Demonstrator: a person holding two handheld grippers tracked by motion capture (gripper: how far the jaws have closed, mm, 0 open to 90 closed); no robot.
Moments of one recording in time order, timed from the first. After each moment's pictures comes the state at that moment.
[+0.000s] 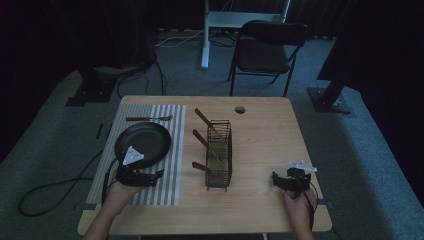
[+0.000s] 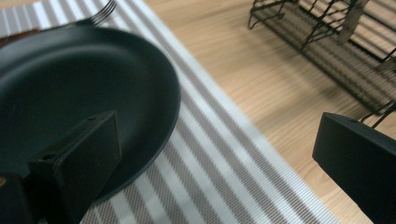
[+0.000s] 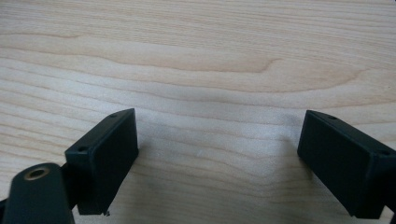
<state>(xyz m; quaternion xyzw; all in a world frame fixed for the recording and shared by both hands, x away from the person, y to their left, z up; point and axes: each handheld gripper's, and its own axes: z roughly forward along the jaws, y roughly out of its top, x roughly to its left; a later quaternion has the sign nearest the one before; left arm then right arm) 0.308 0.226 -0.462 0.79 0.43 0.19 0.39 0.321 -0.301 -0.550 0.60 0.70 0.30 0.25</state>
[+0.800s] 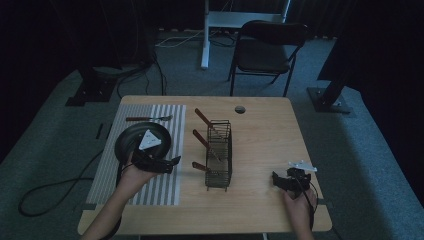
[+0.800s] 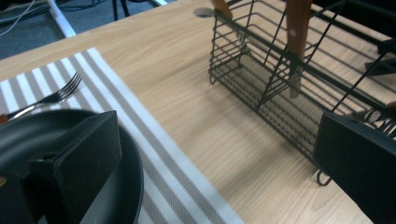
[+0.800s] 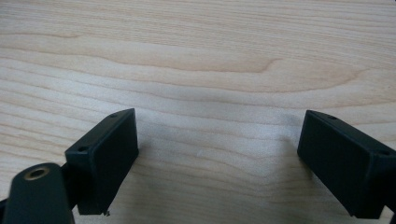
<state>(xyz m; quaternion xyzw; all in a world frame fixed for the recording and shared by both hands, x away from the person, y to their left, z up) 0.332 0.180 -0.418 0.81 0.37 0.19 0.42 0.321 -0.301 -0.550 0.60 0.70 0.30 0.25</state>
